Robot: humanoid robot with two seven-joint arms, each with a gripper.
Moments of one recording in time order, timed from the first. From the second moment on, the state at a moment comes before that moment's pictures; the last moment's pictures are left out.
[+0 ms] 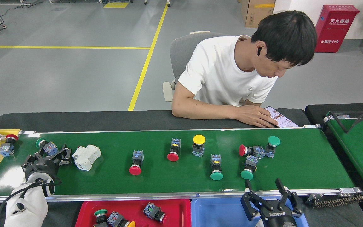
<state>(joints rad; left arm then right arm) -0.65 0.28 0.17 -0.43 -1.61 -0.13 0.11 0.25 0.10 -0.05 -1.75 1.42 -0.09 0.01</state>
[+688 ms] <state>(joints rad) -0.29 0.22 0.15 -1.03 -1.49 -0.28 0.12 -0.03 0.14 0.24 -1.50 1.49 0.18 0.10</state>
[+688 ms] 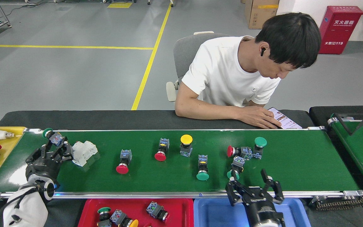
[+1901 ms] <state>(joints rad) 0.27 0.14 0.17 -1.71 -1.42 -0.48 0.08 0.13 -0.04 0.29 -1.75 1.23 -0.11 0.14</state>
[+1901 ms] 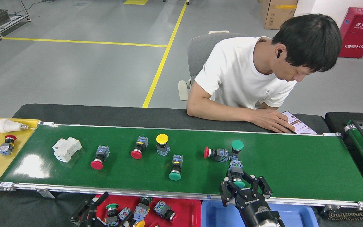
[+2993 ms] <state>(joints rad) -0.42 0.22 0.22 -0.83 -1.59 -0.30 0.04 0.01 0.08 -0.02 -1.65 1.23 -0.30 0.20</state>
